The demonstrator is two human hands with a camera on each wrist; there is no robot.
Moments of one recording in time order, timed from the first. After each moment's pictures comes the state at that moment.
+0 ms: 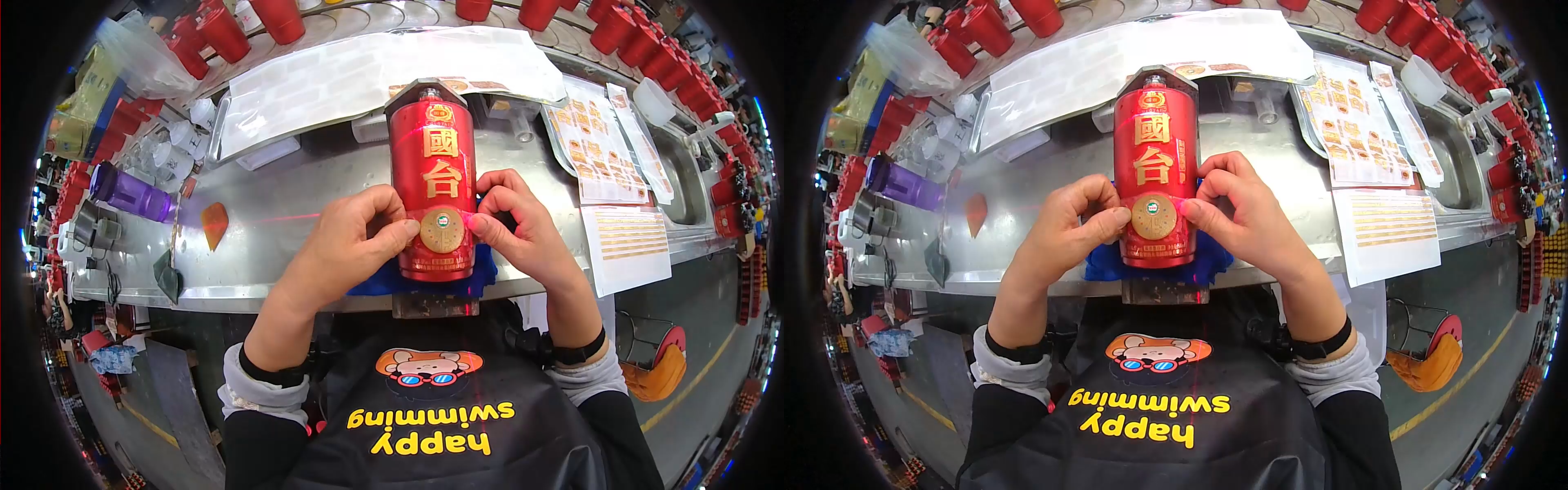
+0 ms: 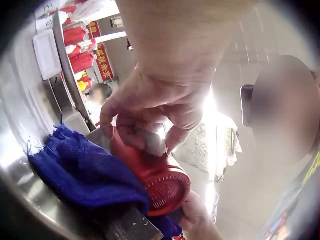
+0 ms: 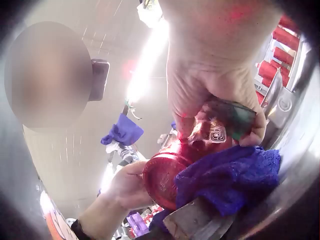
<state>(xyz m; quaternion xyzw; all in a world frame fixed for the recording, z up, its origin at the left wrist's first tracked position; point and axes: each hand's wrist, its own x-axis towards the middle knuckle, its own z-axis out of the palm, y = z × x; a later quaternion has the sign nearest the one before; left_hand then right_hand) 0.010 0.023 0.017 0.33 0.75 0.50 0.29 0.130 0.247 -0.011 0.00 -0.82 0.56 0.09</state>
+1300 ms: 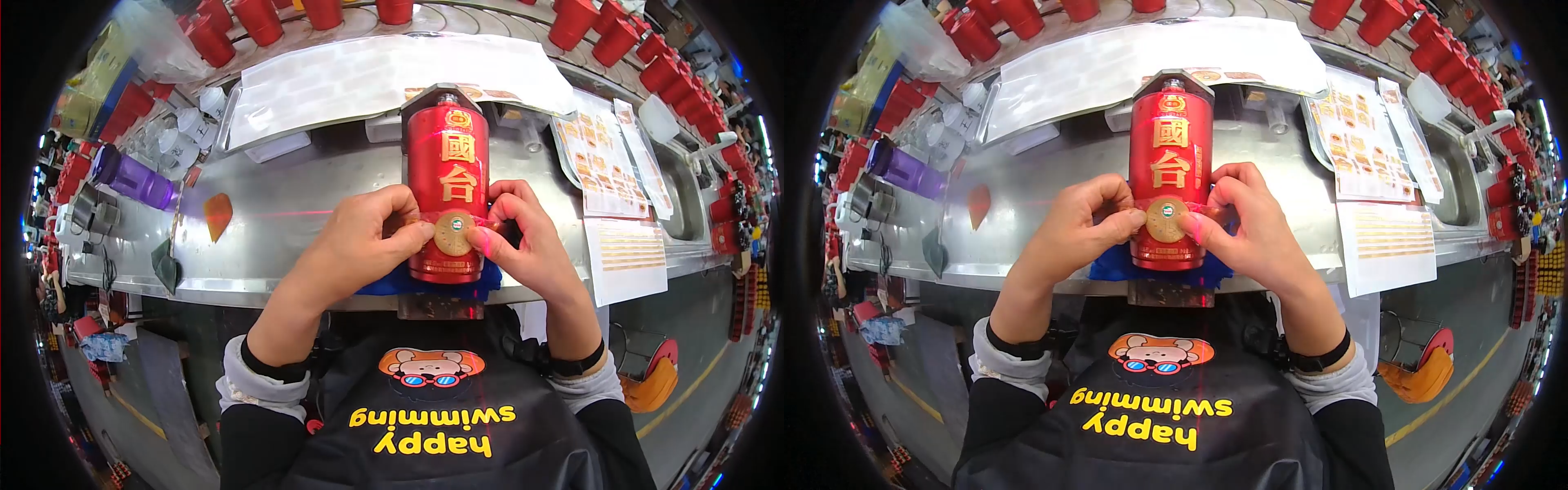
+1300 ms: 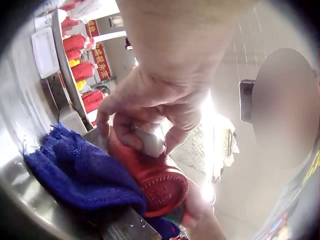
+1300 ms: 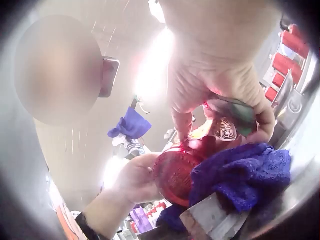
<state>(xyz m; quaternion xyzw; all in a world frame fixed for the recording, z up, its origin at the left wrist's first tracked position) 0.011 0.023 0.020 0.32 0.75 0.50 0.30 0.130 0.233 0.000 -0.03 -0.84 0.54 0.10</state>
